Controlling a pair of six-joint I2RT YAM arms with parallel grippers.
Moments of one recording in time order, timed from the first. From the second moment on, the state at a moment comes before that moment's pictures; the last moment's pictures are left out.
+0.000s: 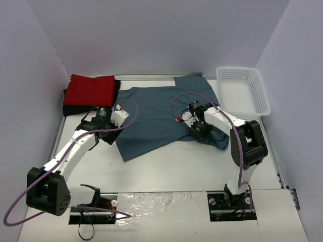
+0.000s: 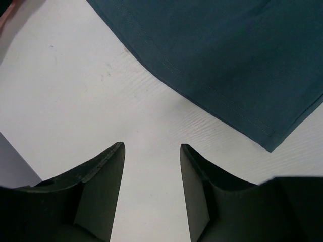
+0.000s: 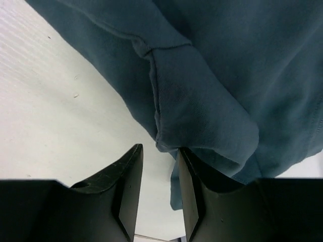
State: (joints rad) left arm -0.27 1.25 0.94 -0.68 -0.04 0.41; right arm 0.39 1.80 1.21 -0.89 0.06 -0.52
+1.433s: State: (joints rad) left arm -0.27 1.25 0.94 -0.68 -0.04 0.41; right arm 0.43 1.64 1.16 -0.93 0.10 -0.48
